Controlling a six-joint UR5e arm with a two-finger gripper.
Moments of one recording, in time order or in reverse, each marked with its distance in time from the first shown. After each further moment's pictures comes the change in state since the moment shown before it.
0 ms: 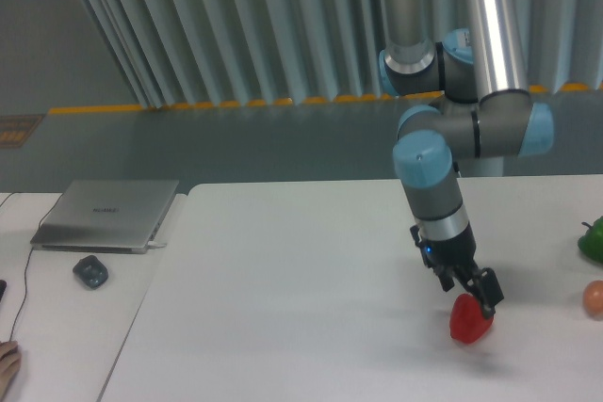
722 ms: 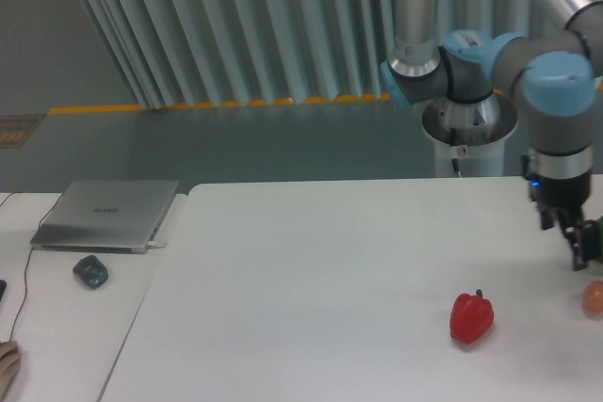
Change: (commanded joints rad) arm 0.316 0.011 0.133 -0.296 -0.101 0.781
